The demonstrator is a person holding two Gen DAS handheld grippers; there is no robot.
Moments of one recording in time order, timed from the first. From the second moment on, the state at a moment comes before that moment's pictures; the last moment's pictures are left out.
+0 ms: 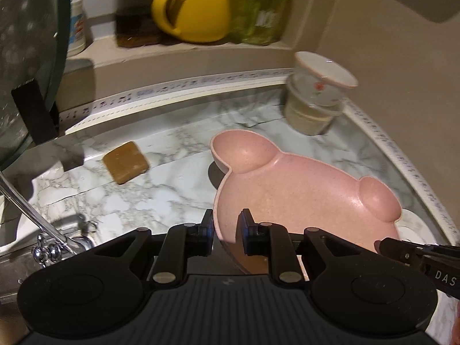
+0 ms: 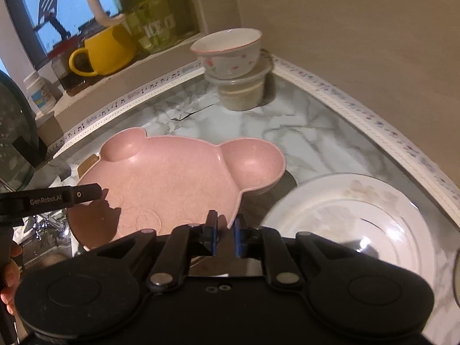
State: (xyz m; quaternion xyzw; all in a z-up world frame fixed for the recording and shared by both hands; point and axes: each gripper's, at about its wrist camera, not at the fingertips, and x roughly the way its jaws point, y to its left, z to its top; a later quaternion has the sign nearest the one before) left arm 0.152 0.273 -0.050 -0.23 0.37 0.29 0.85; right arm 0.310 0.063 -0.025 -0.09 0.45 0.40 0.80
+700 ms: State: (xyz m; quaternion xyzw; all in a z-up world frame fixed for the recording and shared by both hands) left arm 0.200 0.151 -0.022 -0.16 0.38 0.17 0.90; right arm 0.315 -0.082 0.000 -0.04 0.44 0.30 0.84
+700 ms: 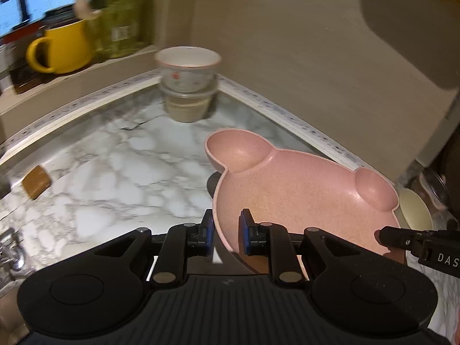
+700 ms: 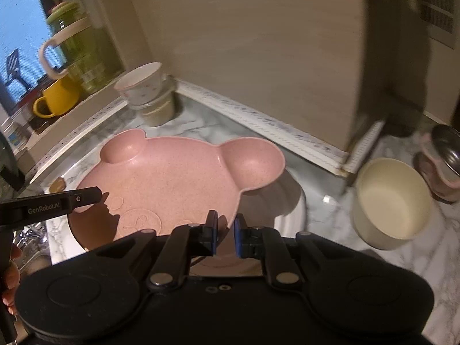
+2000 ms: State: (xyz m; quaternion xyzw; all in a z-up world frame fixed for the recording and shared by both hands) left arm 0.241 0.115 -0.071 -0.08 0.43 0.13 0.89; right arm 0.337 -0.098 -0.047 -0.08 0.44 0.28 0.85
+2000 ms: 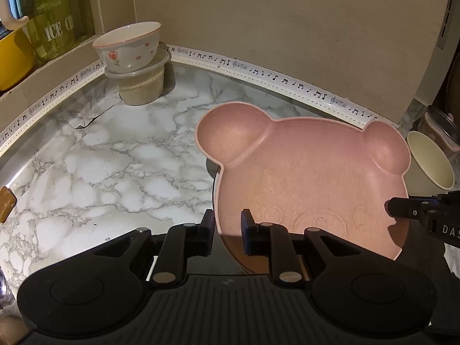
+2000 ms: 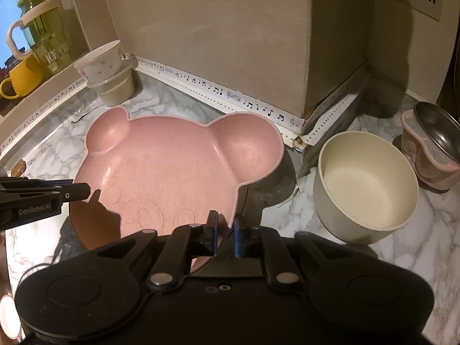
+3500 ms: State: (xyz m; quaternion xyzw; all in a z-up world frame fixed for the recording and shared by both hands) left arm 0.198 0.069 -0.006 -0.06 0.37 0.08 0.92; right arm 0.285 -0.120 0.012 -0.07 0.40 0.31 0.86
